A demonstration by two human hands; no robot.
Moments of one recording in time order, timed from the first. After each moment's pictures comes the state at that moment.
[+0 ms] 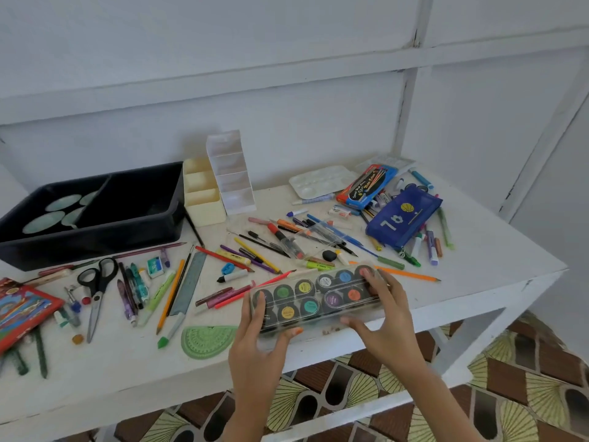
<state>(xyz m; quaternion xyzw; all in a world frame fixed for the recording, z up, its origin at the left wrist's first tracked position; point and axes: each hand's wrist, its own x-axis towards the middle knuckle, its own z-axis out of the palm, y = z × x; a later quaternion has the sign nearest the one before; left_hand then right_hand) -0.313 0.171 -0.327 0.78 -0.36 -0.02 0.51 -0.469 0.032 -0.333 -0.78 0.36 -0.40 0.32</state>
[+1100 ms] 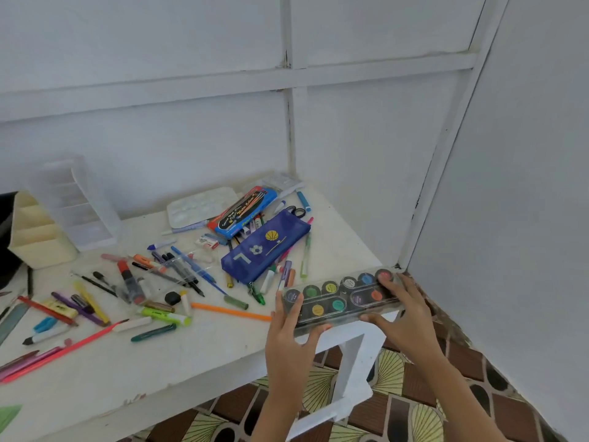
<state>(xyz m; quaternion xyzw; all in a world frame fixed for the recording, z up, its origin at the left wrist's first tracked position) -0.548 -0.070 -0.358 0.72 -0.45 -0.08 0.52 -0.725 -0.185 -0.335 -0.75 0.51 -0.33 0.27</state>
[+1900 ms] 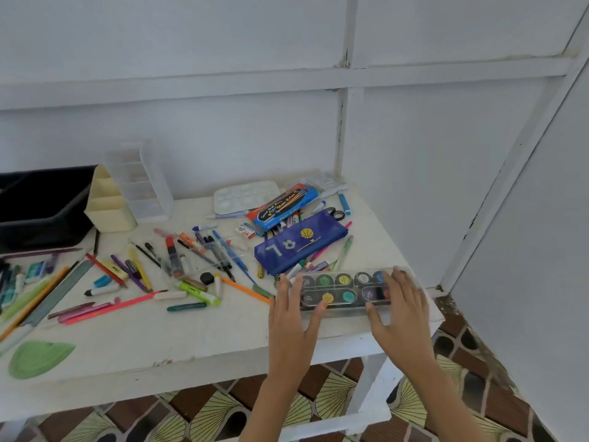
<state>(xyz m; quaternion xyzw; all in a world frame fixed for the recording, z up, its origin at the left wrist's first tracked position) -0.522 -0.075 -0.337 0.78 -0.43 -0.05 0.45 -0.668 -0.190 -0.329 -0.84 0.44 -0.29 0.15</state>
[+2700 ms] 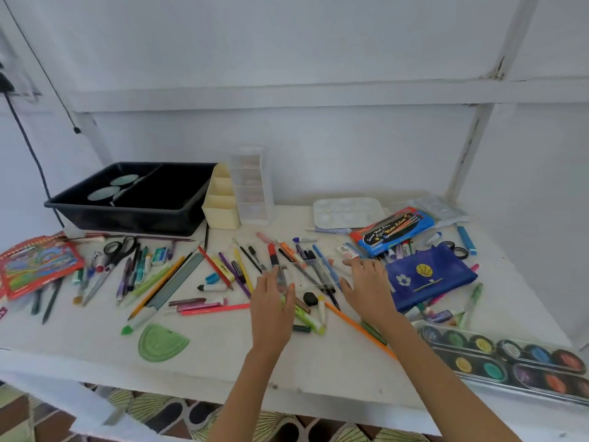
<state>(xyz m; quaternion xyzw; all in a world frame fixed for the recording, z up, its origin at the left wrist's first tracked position) -0.321 -0.001 -0.310 0.87 -0.26 0.02 0.42 -0.398 -0.170 -0.305 -0.93 0.29 -0.17 0.13</state>
